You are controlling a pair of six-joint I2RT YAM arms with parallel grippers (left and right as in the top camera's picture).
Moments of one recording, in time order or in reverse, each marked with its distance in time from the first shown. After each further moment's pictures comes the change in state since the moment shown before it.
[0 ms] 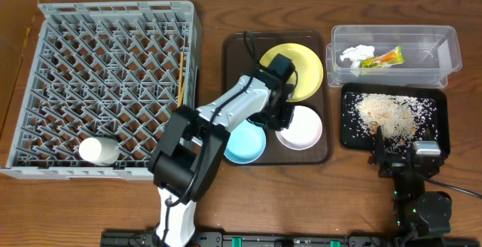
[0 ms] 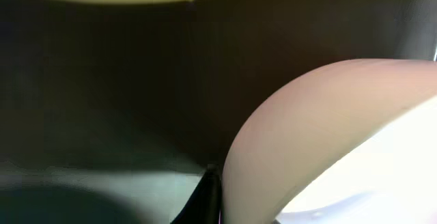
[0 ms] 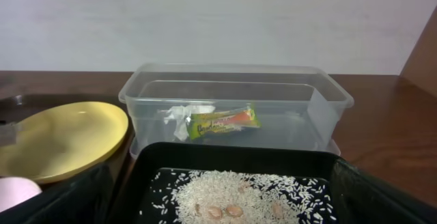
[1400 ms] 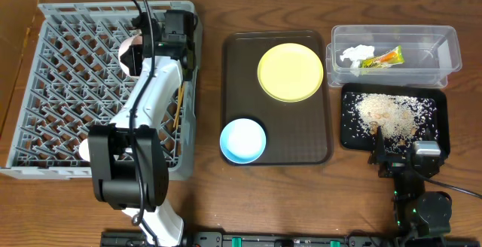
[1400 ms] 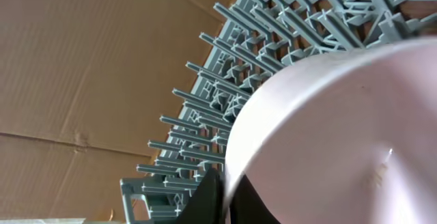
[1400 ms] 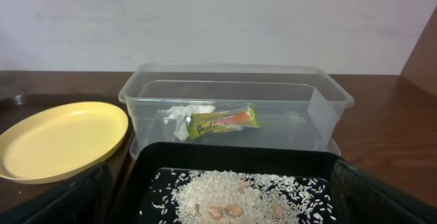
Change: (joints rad) left arm 0.481 -0.182 0.015 0.194 -1.402 0.143; right arm 0.000 0.000 0.000 0.000 0.000 0.000
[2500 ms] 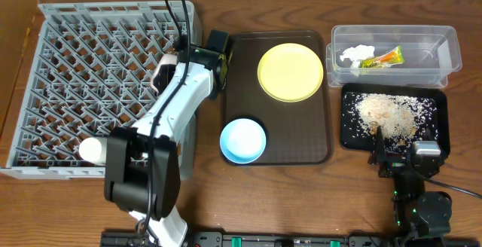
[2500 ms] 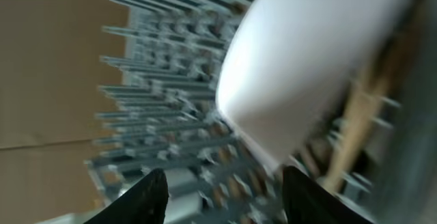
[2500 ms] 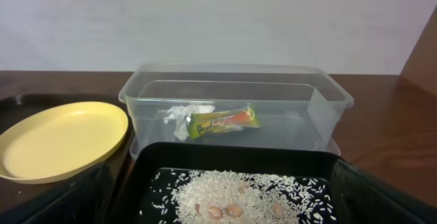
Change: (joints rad) left arm -0.198 -0.032 -0.019 -0.393 0.257 -0.193; right arm 0.000 0.000 0.000 -0.001 0.000 0.000
